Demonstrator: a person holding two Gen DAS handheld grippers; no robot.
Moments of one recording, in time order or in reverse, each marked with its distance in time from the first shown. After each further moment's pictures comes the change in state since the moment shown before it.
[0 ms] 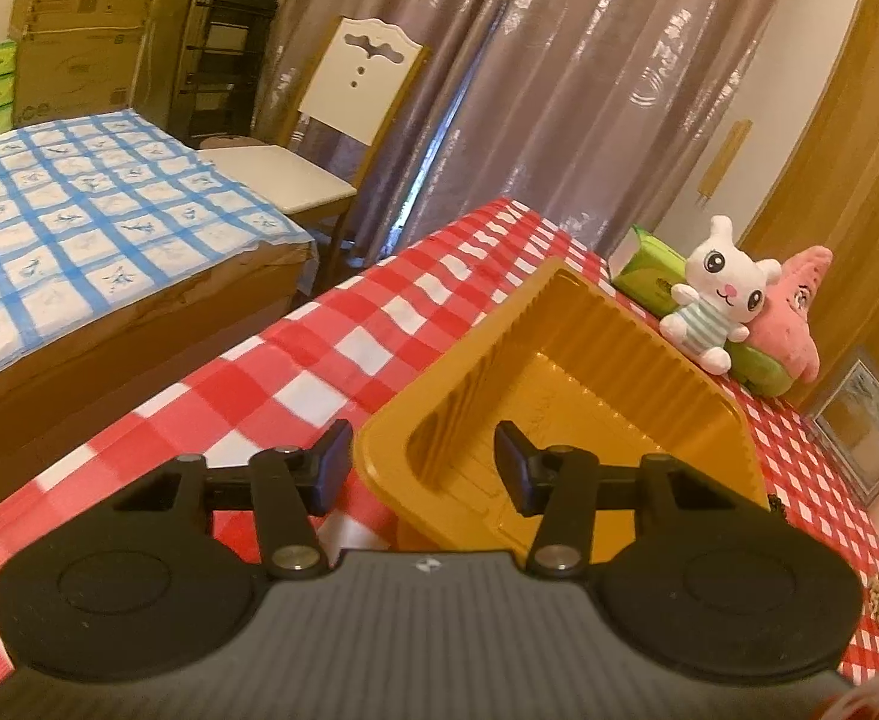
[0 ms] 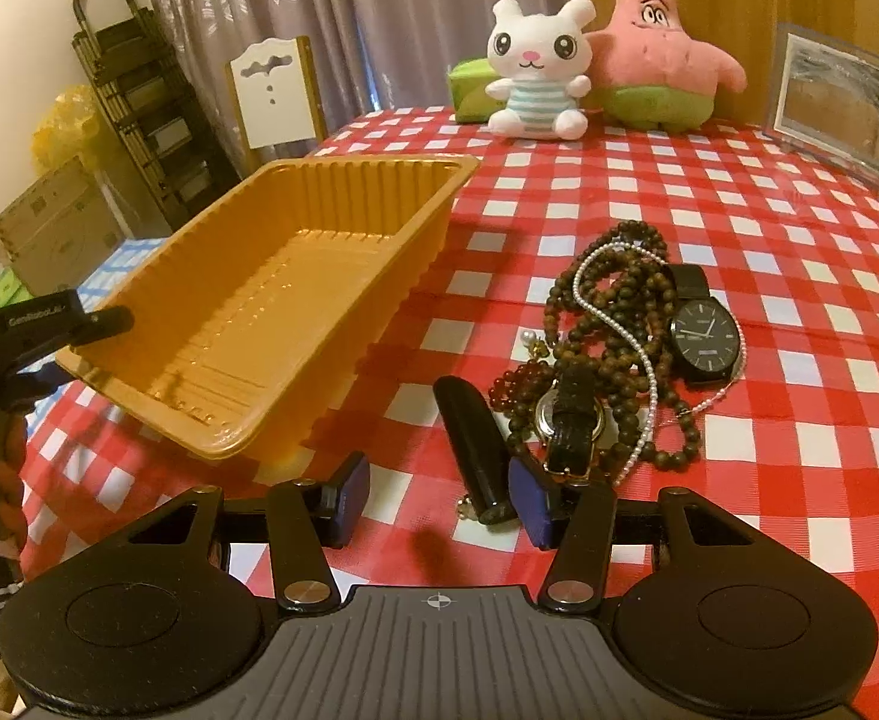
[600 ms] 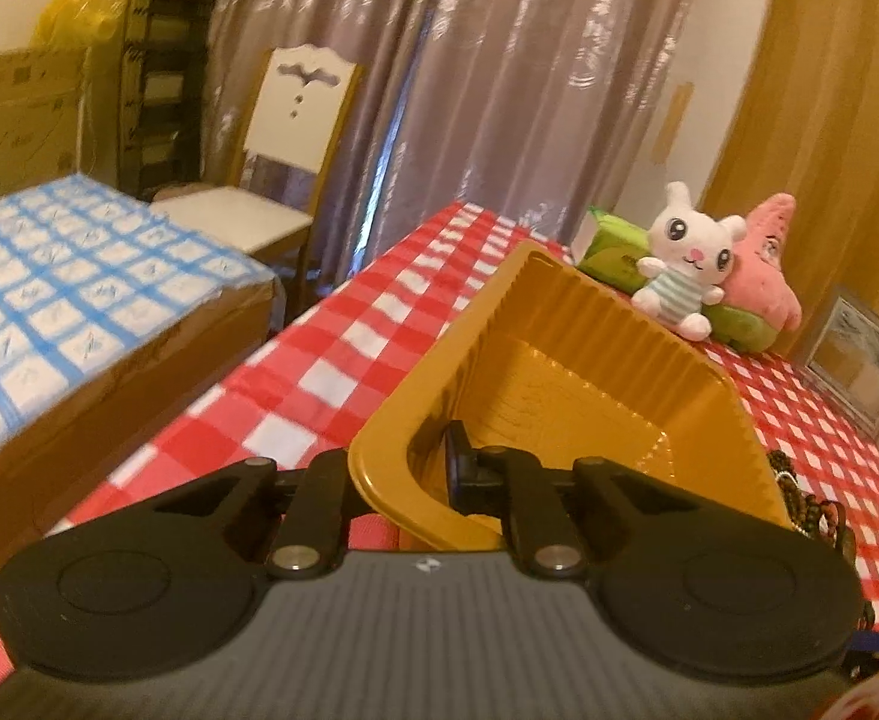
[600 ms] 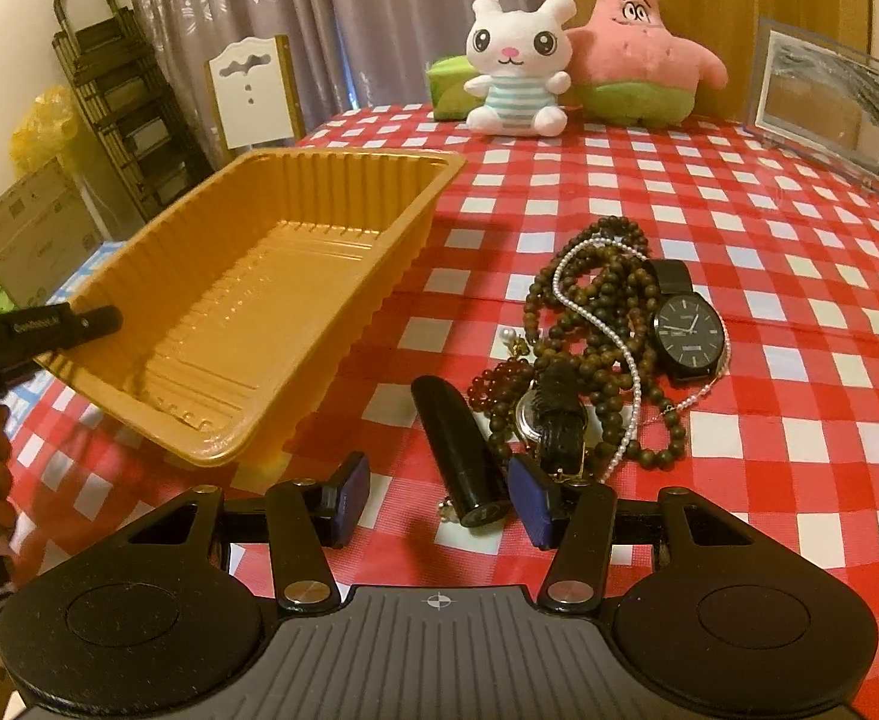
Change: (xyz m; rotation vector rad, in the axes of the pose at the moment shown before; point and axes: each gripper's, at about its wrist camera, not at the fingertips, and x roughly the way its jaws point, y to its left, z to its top) left arm 0.000 -0.011 0.004 0.190 -0.037 -0.040; right arm 0.001 -0.001 -0.001 -0.002 -0.006 -0.044
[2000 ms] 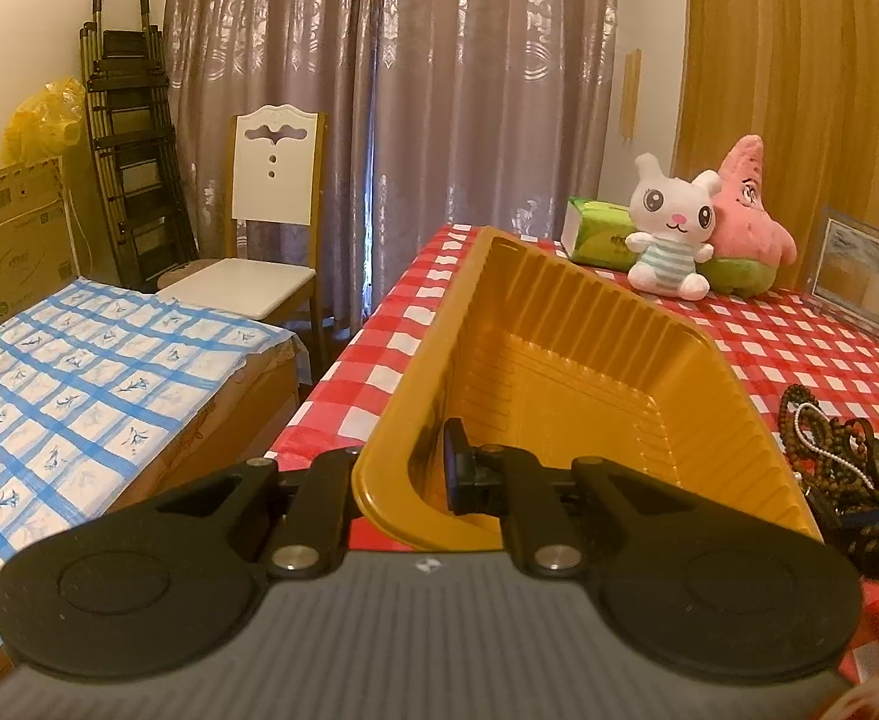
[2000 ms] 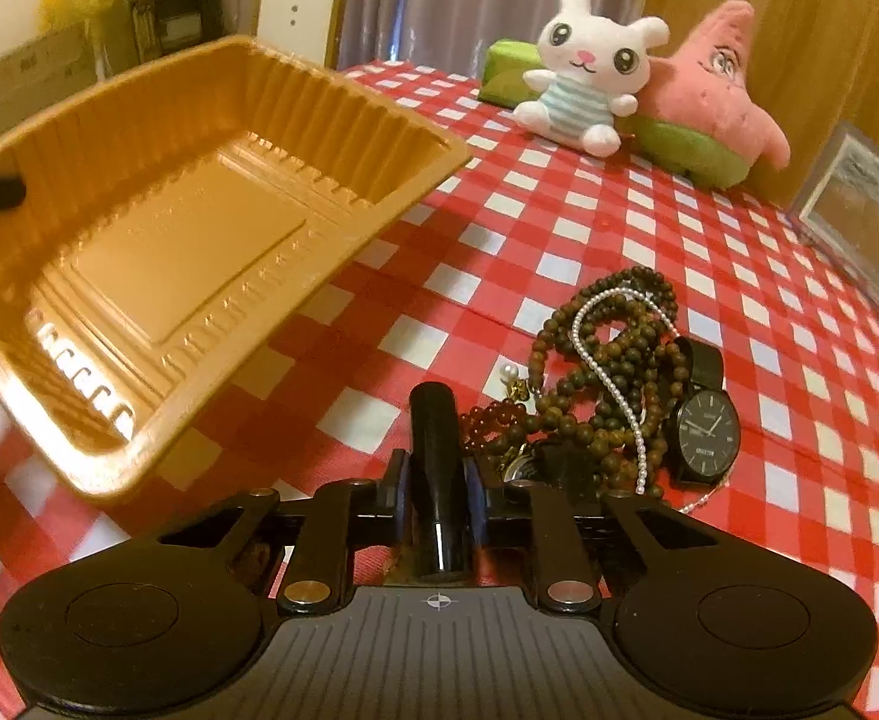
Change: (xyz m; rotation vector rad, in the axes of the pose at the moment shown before) left arm -0.027 -0.009 0.003 0.216 -0.037 0.051; right arm 0.043 0.009 0.021 -0.197 0.052 -0.078
